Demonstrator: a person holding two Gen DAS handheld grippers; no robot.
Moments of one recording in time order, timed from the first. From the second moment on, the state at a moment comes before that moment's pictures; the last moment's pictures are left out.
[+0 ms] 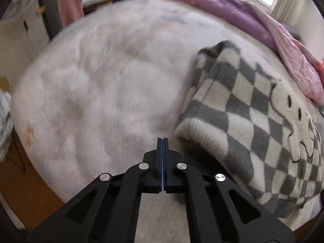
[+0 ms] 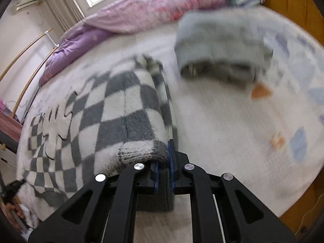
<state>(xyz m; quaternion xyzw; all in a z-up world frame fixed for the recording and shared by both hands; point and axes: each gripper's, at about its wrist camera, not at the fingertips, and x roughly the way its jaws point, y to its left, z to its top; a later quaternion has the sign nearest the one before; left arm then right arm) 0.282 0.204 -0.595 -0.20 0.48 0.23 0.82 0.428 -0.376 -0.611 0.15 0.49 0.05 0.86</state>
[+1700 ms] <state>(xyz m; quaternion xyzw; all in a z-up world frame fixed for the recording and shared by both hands) 0.472 0.114 -0.548 -0.19 0.51 0.10 0.83 0.591 -0.154 -0.587 0.10 0.57 0.22 0.78</state>
